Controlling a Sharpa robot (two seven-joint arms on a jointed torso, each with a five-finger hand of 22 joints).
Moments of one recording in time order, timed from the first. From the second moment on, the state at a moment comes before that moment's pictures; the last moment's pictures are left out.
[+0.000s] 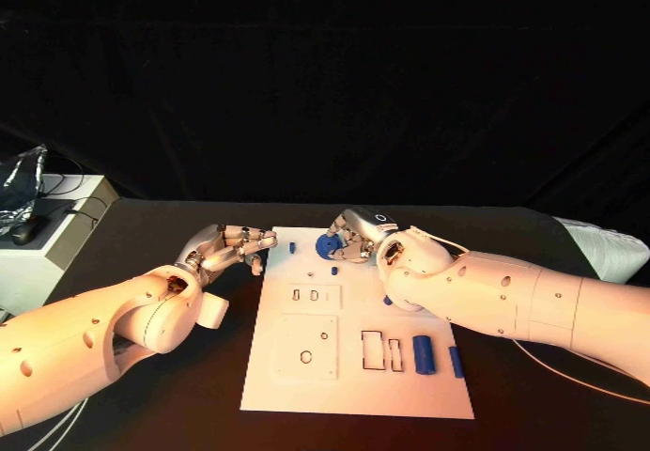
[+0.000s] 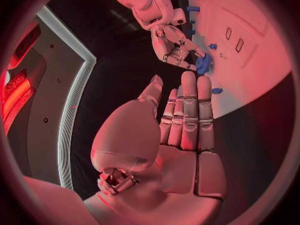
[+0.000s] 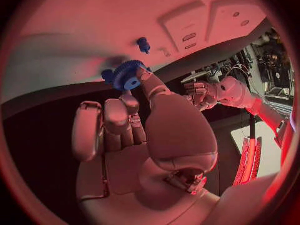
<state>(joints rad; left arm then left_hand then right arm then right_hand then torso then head) 0.98 -0.92 0.14 1.52 -0.35 -0.28 0.30 1.34 0.03 0.01 -0.04 0.05 1.02 0.16 0.07 0.07 1.13 0.11 0.06 0.06 1.26 0.02 0.67 0.55 0.16 0.99 0.03 1.00 0.60 1.20 -0.49 -0.13 1.23 -1.52 -0.53 -0.23 1.27 -0.09 0.15 -0.09 0.33 1.06 0.13 0.07 0.07 1.23 0.03 1.02 1.19 1.43 -0.05 1.19 0.85 0.08 1.47 -0.06 1.31 1.31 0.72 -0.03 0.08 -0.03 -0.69</state>
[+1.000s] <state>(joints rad) 0.98 -0.92 0.14 1.52 -0.35 -0.28 0.30 1.34 0.03 0.01 -0.05 0.05 1.02 0.16 0.07 0.07 1.13 0.11 0.06 0.06 1.26 0.02 0.67 0.55 0.16 0.99 0.03 1.00 0.60 1.20 -0.48 -0.13 1.21 -1.54 -0.51 -0.23 1.27 -0.09 0.15 -0.09 0.33 1.06 0.13 0.07 0.07 1.23 0.03 1.01 1.19 1.43 -0.05 1.19 0.85 0.08 1.47 -0.06 1.31 1.31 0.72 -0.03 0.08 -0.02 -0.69</state>
